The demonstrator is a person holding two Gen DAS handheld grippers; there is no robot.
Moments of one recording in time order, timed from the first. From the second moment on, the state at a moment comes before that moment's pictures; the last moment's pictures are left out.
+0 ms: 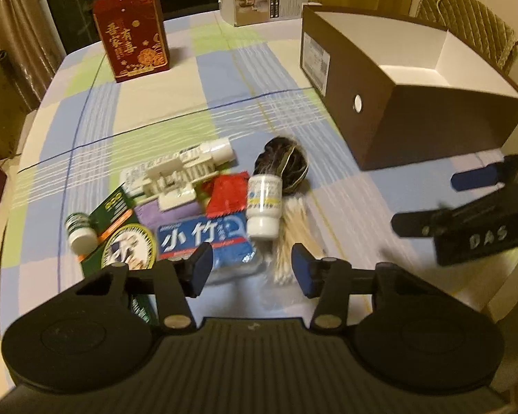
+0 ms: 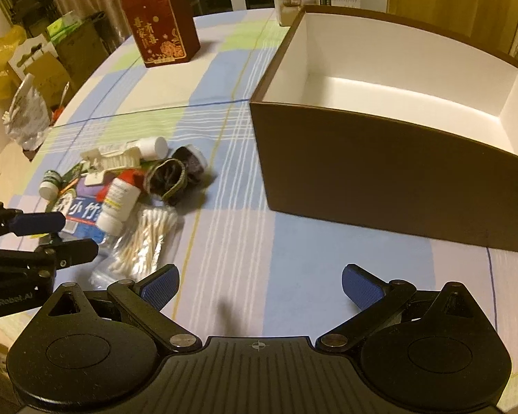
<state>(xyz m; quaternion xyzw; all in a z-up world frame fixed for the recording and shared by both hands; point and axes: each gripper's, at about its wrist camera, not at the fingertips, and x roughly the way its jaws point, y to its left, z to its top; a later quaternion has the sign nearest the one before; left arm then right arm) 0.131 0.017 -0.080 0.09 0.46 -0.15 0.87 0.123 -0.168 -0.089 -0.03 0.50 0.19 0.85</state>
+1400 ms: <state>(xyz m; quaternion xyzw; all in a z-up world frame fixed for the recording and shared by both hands) 0.163 0.052 -0.091 0.05 0.49 -0.10 0.86 0.136 -0.095 -0.116 0.01 0.51 0.28 0.81</state>
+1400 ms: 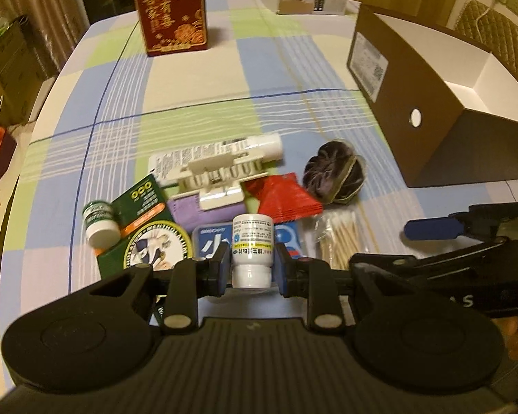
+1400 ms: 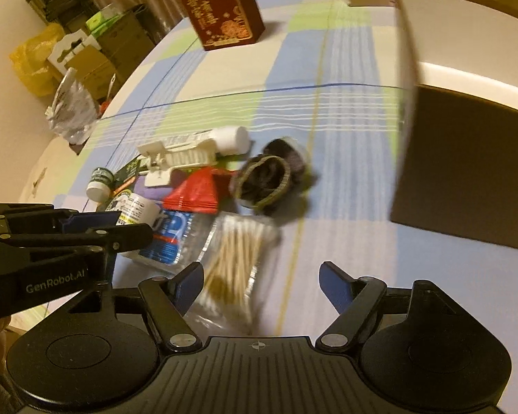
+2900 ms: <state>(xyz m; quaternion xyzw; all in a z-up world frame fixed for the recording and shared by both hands) 0.168 0.032 -0.077 0.06 0.49 -0.11 0.87 0.123 -0.111 -0.091 -0.09 0.49 0.31 0.81</state>
